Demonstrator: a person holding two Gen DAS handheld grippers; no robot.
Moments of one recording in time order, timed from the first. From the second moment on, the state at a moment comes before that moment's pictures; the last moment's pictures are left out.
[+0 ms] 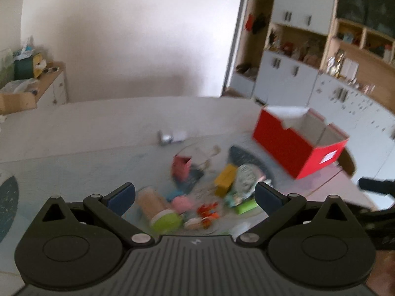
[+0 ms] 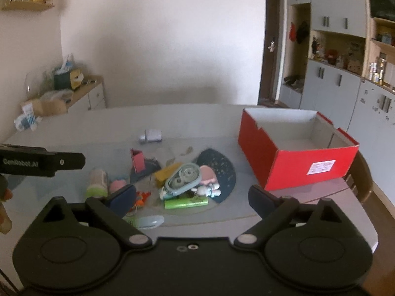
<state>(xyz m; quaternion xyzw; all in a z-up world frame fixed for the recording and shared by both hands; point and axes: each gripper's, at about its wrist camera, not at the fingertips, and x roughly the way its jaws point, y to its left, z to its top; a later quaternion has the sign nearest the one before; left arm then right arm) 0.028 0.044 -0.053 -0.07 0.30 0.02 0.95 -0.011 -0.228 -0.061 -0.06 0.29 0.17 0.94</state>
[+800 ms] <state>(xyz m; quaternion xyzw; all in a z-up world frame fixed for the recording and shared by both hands) 0.108 0.089 -0.131 -0.09 0.41 0.08 0.90 0.024 -0.143 -0.141 -0.22 0.34 0.36 0.84</state>
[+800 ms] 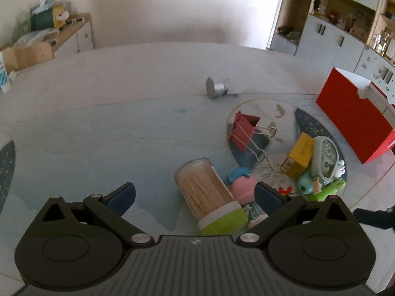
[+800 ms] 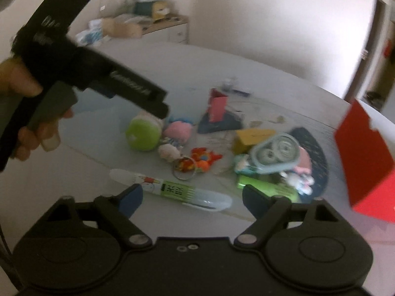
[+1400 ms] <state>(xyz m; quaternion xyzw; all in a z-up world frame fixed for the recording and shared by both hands) 0.133 0.099 -0.156 -0.10 0.48 0.00 0.87 0.040 -0.120 -0.159 -0.27 0.38 0.46 0.76</state>
